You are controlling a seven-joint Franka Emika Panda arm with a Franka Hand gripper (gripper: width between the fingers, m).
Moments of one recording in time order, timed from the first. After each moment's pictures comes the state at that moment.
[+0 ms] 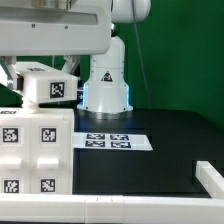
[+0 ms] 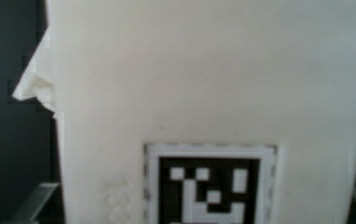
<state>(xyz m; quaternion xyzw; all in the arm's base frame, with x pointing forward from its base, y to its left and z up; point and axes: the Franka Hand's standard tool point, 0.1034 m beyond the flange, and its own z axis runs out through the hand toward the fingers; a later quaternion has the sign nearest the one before) 0.633 -0.130 0.172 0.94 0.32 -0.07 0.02</state>
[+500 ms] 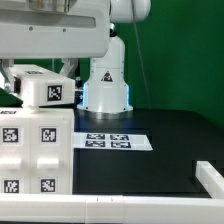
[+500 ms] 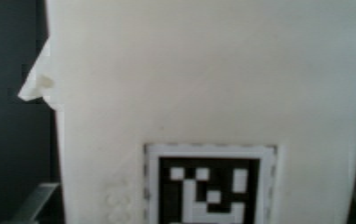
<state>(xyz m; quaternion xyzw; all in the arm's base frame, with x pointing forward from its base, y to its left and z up) 0.632 -0.133 0.167 0.95 0.32 -0.07 0.02</state>
